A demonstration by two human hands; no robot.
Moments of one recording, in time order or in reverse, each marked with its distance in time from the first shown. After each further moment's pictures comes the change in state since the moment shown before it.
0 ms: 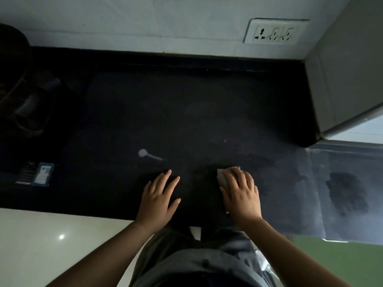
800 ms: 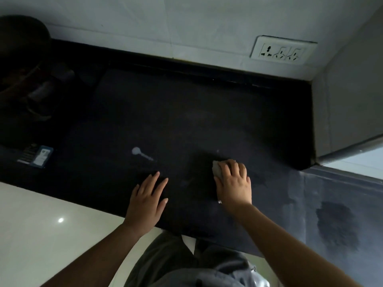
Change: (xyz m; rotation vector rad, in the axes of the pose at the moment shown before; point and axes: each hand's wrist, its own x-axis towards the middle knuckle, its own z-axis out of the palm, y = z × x) left_hand 0.002 0.033 0.007 0.061 0.061 -0.198; right_hand 0.060 0.028 -0.020 -0.004 -0.043 -0.099
